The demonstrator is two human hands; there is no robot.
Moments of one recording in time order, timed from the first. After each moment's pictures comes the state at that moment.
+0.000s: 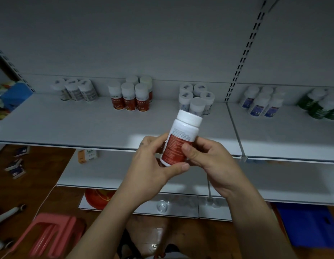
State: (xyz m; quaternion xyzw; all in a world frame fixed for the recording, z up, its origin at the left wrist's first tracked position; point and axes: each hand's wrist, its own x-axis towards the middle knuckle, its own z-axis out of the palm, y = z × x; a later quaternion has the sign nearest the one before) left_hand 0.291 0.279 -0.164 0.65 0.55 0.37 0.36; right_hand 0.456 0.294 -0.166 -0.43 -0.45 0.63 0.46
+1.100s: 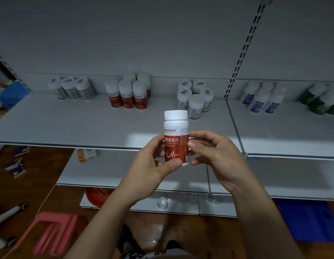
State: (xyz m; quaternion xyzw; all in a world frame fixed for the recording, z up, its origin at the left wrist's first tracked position) left_hand 0.291 0.286 -0.173 0.59 0.51 0.38 0.50; right_hand 0.472 0.304 -0.171 -0.47 -0.42 0.62 0.47
